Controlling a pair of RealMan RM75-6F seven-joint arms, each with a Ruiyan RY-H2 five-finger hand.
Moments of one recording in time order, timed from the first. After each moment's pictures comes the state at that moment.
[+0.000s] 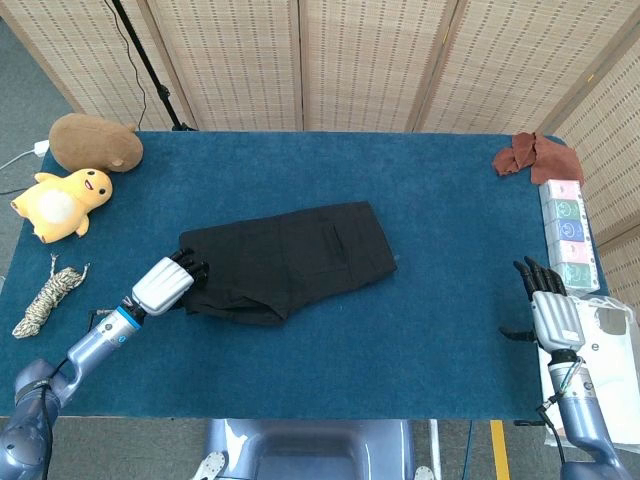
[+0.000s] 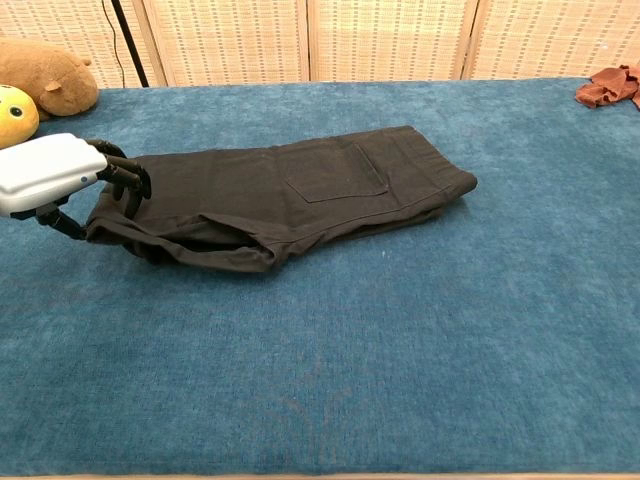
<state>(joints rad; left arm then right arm) -0.63 -1.89 0.20 -0.19 1.74 1.35 -0.60 0.28 -1.34 0.15 -1.35 -1.28 1.18 0.06</state>
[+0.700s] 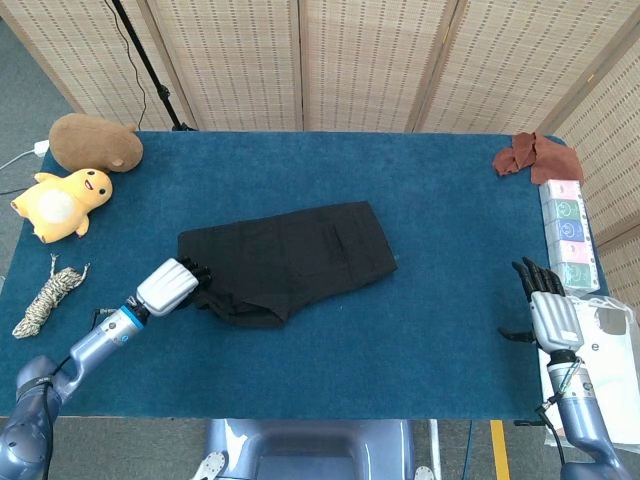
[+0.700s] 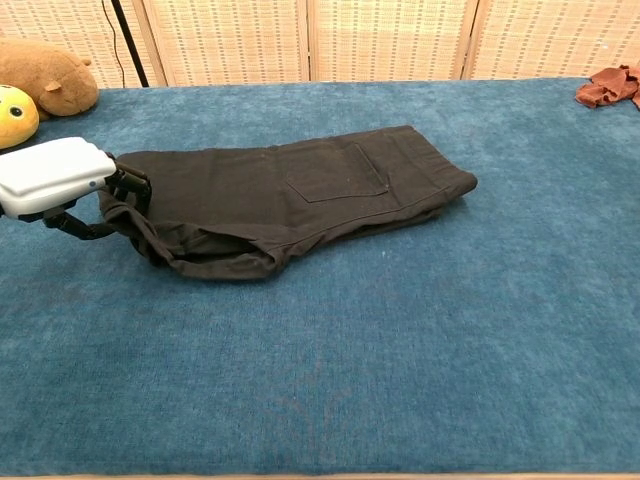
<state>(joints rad) -0.63 -1.88 0.22 -0.19 1.77 1.34 -0.61 0.28 -1.34 0.14 -1.35 -1.28 1.18 0.07</state>
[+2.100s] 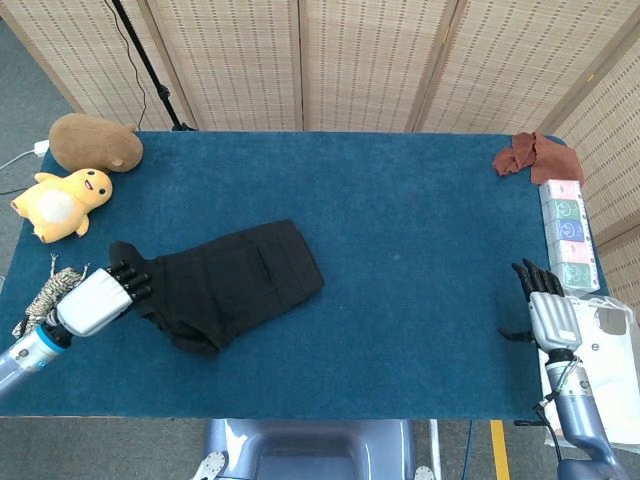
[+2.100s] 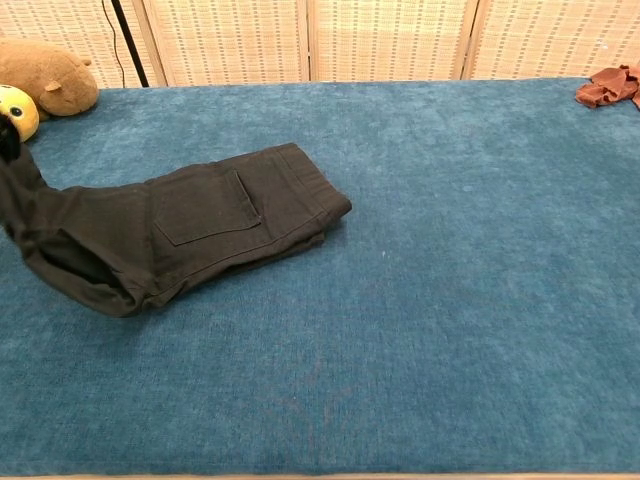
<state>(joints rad) -0.53 -1.56 0.20 -0.44 1.83 1.69 -0.41 0.28 -1.35 0.15 -1.33 -1.26 1.16 0.04</state>
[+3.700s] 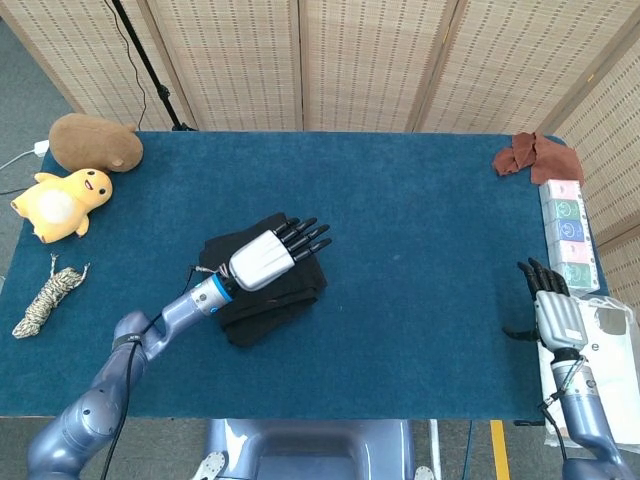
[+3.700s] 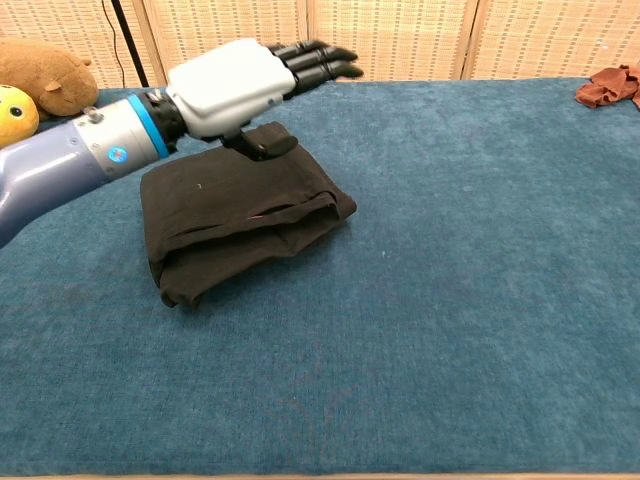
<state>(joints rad) -0.99 -2.05 0.07 -0.19 1.74 1.39 -0.43 0.28 -1.34 0.15 -1.33 -1.25 1.14 0.08</state>
